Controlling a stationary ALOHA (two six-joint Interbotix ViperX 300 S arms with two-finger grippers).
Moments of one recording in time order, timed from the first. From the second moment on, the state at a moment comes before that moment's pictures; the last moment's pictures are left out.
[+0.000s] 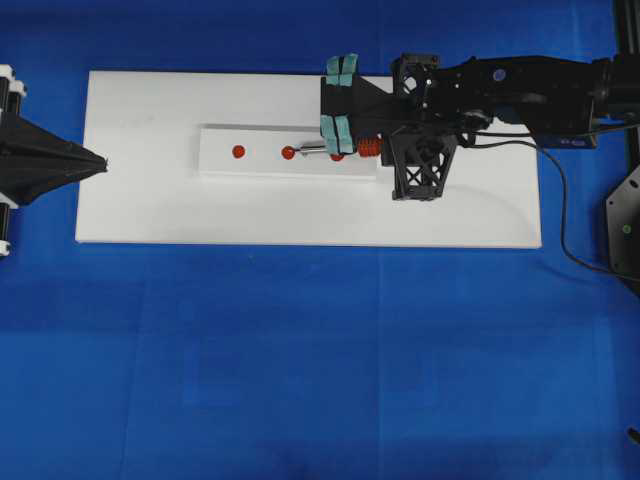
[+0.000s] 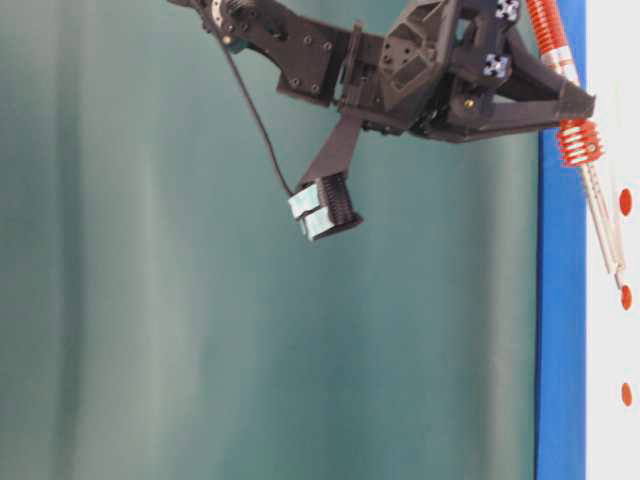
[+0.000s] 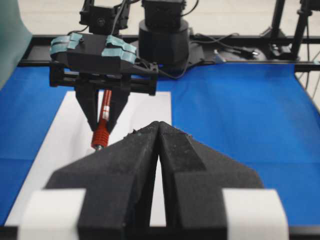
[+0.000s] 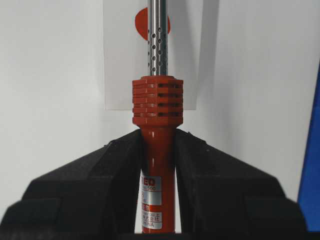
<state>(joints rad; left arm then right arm) 0.00 -1.00 1.22 0.00 -0.29 0.01 -0.22 0.05 0.46 -0.05 0.69 -0.04</state>
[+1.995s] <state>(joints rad) 0.00 -1.01 1.22 0.00 -0.28 0.01 -0.23 -0.36 0.58 -0.07 0.90 0.00</state>
